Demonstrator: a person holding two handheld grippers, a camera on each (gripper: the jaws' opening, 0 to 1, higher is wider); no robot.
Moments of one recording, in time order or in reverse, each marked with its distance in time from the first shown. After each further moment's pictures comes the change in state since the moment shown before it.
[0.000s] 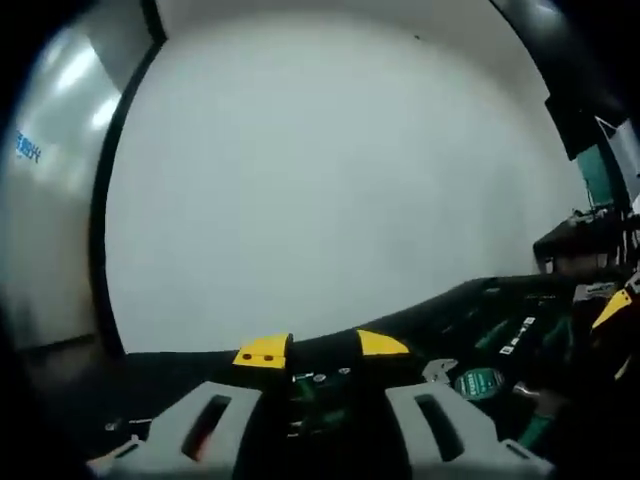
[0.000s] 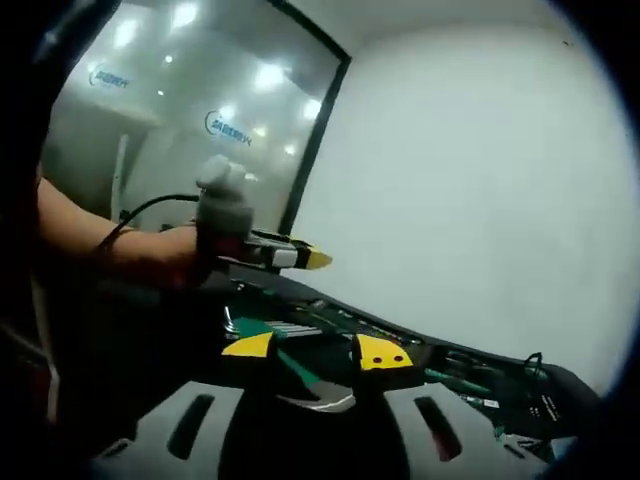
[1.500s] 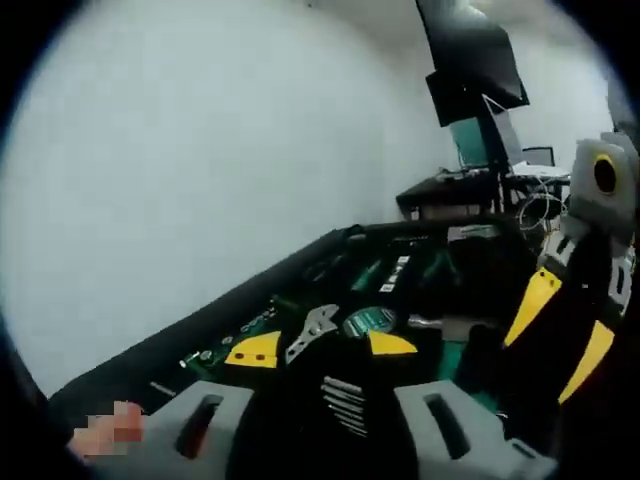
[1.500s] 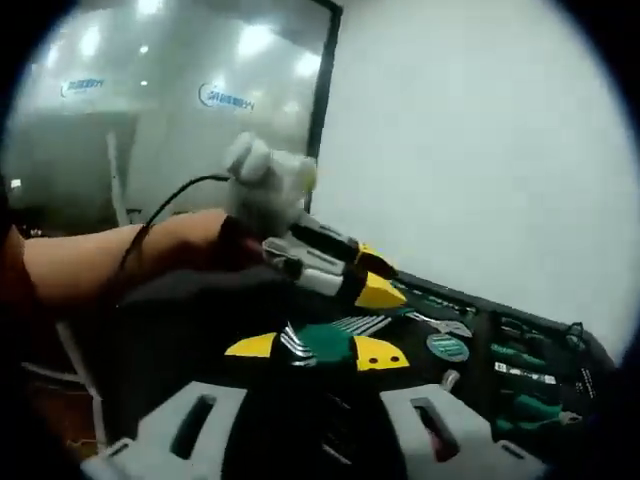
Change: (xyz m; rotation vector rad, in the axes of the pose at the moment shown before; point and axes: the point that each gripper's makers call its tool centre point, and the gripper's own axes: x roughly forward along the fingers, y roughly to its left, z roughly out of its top) left arm -0.011 -0.083 -0.039 0.167 0.200 -0.688; right arm 0.049 0.078 -0.006 0.086 0.254 0.068
